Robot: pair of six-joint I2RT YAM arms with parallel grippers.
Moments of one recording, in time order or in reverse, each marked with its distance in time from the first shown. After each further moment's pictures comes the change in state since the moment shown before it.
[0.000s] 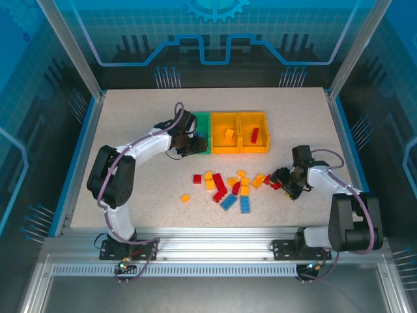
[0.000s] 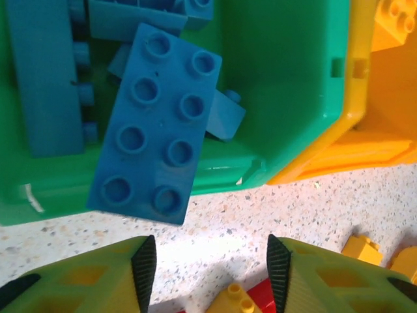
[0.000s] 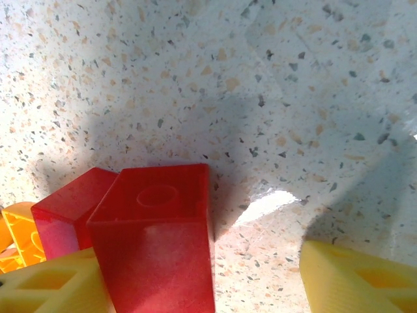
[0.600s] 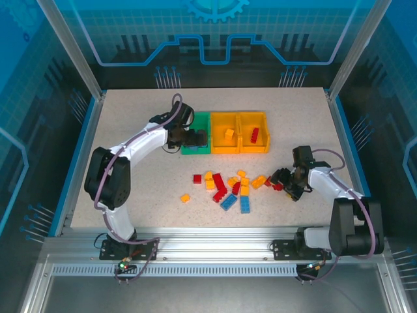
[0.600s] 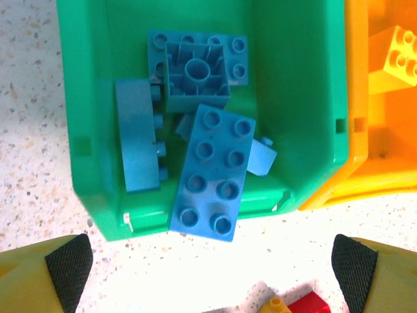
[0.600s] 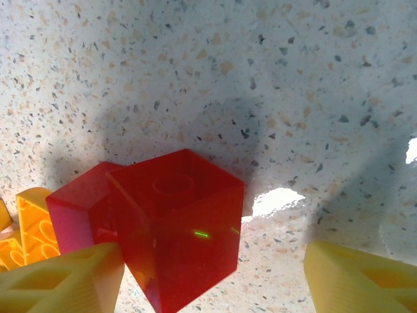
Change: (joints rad) left arm 0.025 -0.042 0.076 -0.109 -0.140 0.124; right arm 0.001 -0.034 -0.001 -0.038 0.007 -0.026
